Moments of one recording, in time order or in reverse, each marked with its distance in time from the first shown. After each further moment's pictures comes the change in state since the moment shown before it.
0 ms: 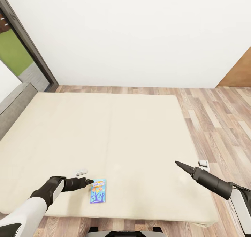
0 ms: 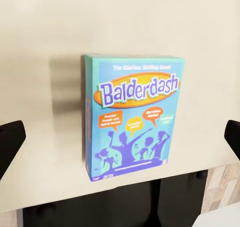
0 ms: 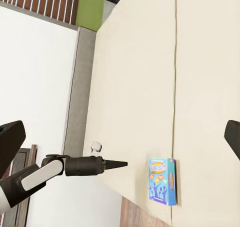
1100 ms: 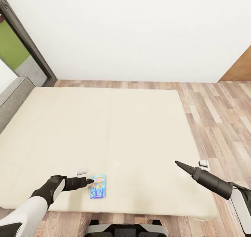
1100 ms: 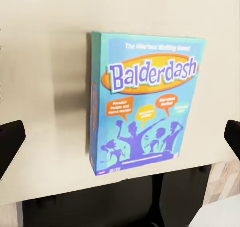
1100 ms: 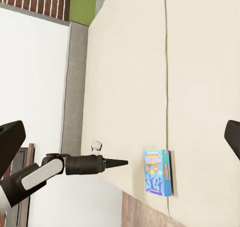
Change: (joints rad) left arm -0.004 -0.006 -0.002 -0.006 0.000 0.007 0.012; right arm -0.001 -0.001 -0.001 0.001 -0.001 0.005 -0.001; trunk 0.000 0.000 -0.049
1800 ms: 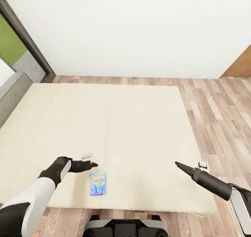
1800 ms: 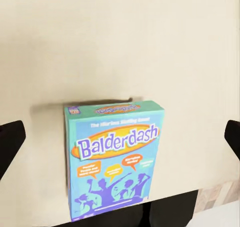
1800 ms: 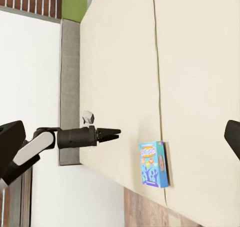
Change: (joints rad) left arm -0.143 -0.038 0.001 -0.030 -0.002 0.135 0.062; right arm 0.000 0.000 0.000 0.025 0.000 0.000 -0.002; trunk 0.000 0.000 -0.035
